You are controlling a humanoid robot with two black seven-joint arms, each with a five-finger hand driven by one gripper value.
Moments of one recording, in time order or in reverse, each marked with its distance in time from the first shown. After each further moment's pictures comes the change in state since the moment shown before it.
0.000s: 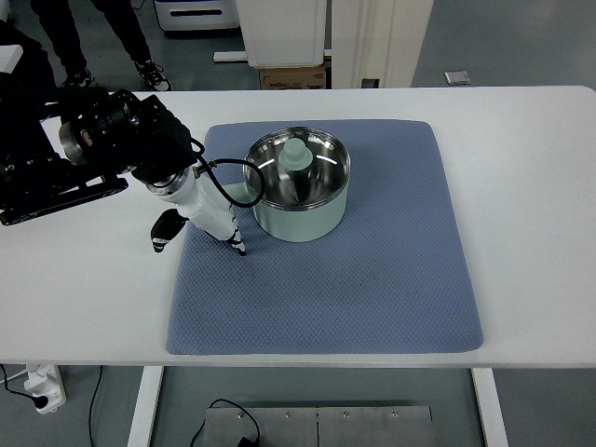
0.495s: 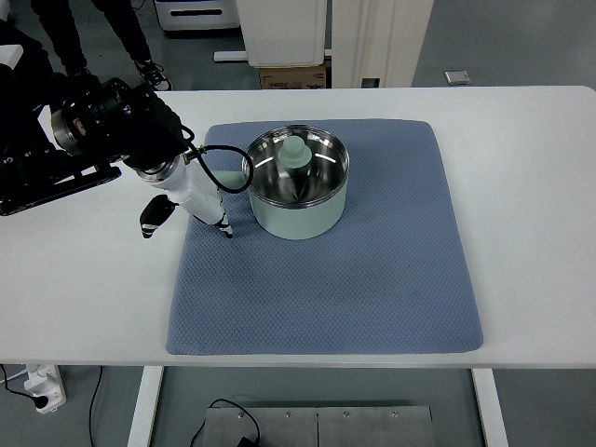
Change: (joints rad) left arm -0.006 -0.003 0.001 0.065 0.045 -0.001 0.000; right arm 0.000 0.000 -0.001 -0.001 0.000 0.000 0.000
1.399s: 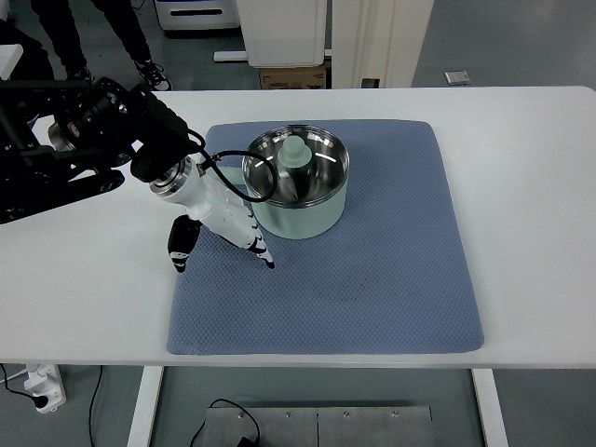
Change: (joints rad) left arm -0.006 0.050 -0.066 -0.152 -0.300 0.001 -0.055; right arm 0.000 0.000 0.000 0.001 0.000 0.000 0.000
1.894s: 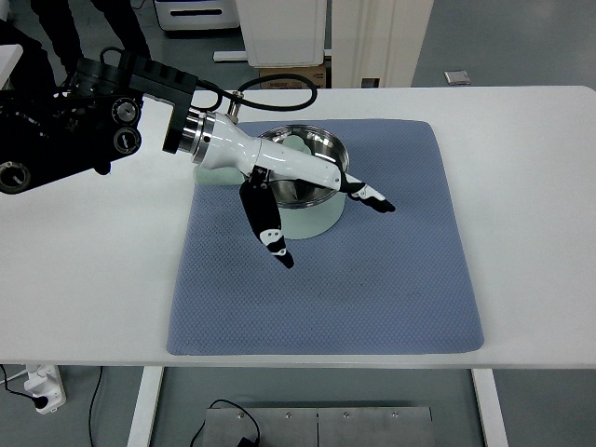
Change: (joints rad) left arm 0.046 -0.012 -0.150 0.060 -0.764 0.031 0.059; right arm 0.000 0.000 0.000 0.000 0.000 0.000 0.000
